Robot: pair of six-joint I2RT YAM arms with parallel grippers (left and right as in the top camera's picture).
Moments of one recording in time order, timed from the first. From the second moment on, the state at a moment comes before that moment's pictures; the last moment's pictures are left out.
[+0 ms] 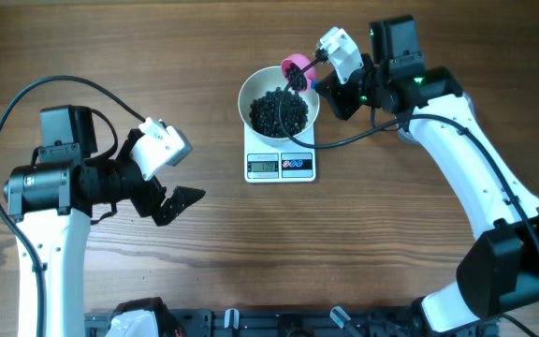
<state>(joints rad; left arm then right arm) 0.14 1.18 1.17 -1.23 0.70 0.95 0.27 1.71 1.44 -0.62 -0.43 -0.37</state>
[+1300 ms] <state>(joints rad) 0.14 1.18 1.17 -1.23 0.70 0.95 0.32 1.71 1.44 -0.65 -0.31 -0.42</state>
